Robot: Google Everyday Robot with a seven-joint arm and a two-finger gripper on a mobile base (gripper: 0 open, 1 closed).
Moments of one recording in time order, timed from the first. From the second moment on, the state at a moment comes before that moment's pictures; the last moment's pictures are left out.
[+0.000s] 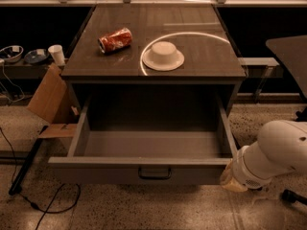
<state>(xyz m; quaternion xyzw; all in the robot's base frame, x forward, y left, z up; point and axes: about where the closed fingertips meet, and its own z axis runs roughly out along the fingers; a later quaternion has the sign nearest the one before) 0.402 -0.222 0.641 -0.60 0.79 0.04 0.13</state>
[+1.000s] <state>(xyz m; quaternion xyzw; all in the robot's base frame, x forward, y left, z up) 0.442 -0.197 0.660 -0.65 0.76 0.00 0.11</state>
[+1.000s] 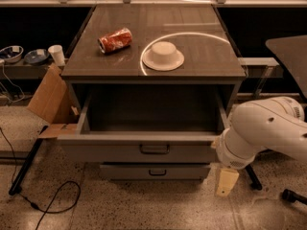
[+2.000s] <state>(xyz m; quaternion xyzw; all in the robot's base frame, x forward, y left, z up) 0.463 -0.198 0.681 -0.65 0.75 -0.01 0.11</state>
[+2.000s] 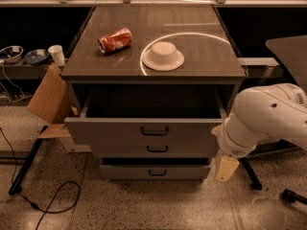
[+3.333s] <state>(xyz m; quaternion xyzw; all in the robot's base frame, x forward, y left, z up) 0.497 -0.182 0.675 -0.66 0.74 0.01 0.12</state>
